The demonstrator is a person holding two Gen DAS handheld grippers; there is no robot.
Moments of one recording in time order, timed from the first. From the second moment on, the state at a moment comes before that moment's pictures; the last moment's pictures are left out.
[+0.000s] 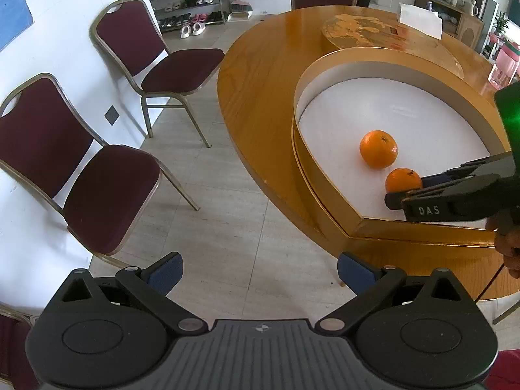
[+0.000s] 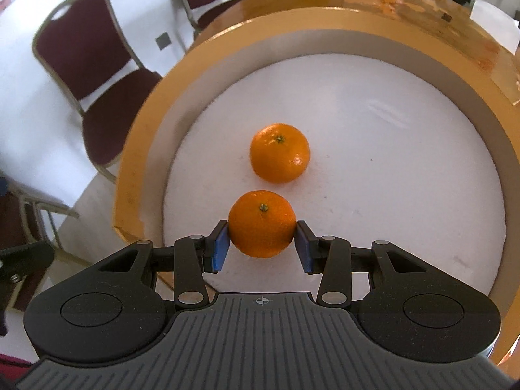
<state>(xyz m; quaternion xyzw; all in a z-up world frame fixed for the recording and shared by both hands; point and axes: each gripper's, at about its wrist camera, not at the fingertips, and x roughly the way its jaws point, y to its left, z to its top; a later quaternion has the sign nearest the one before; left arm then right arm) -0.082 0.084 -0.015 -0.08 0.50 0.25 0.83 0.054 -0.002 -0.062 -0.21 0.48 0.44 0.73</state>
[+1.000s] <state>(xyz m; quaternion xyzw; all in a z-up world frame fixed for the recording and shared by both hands) -0.010 -0.006 0.009 0.01 0.48 0.08 0.87 0.053 -0.204 0.020 -0.04 0.45 0.29 0.84</state>
